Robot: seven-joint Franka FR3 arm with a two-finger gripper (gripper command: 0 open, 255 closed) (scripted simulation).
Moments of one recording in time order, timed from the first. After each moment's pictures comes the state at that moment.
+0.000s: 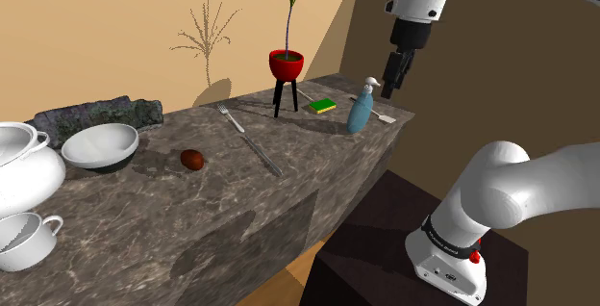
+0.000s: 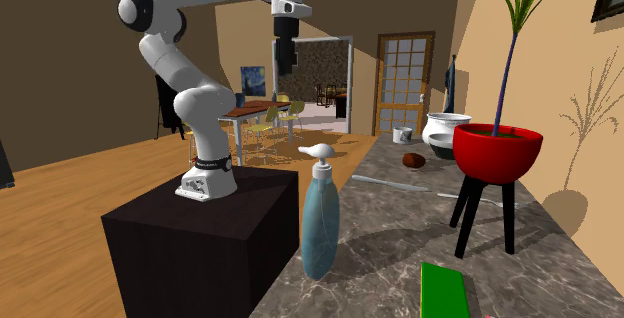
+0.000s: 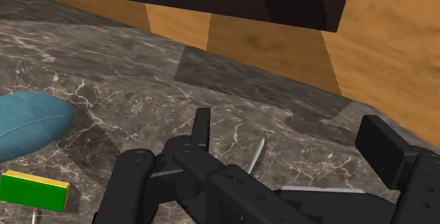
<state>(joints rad) -0.02 -0.80 0.00 -2.35 0.07 1.49 -0.13</state>
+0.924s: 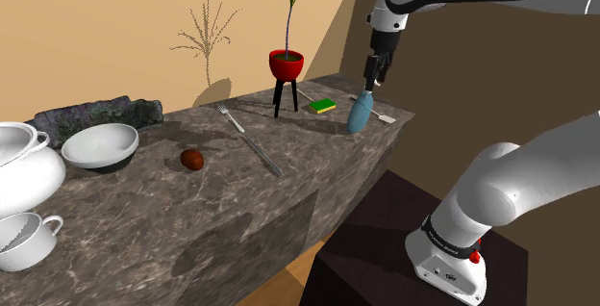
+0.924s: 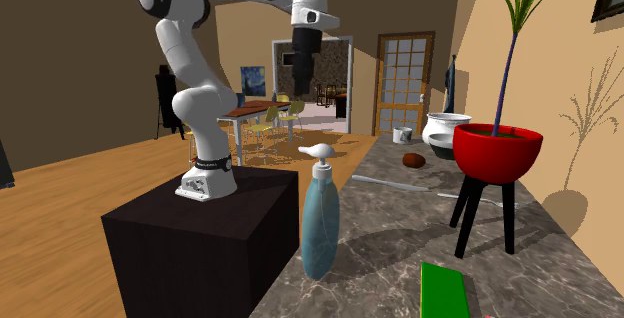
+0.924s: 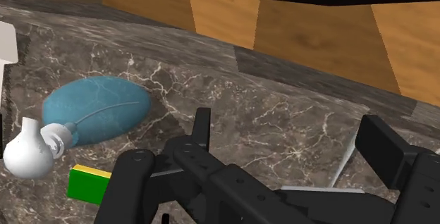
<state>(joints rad) -0.11 -0.47 -0.13 -2.25 -0.10 1.68 -0.26</state>
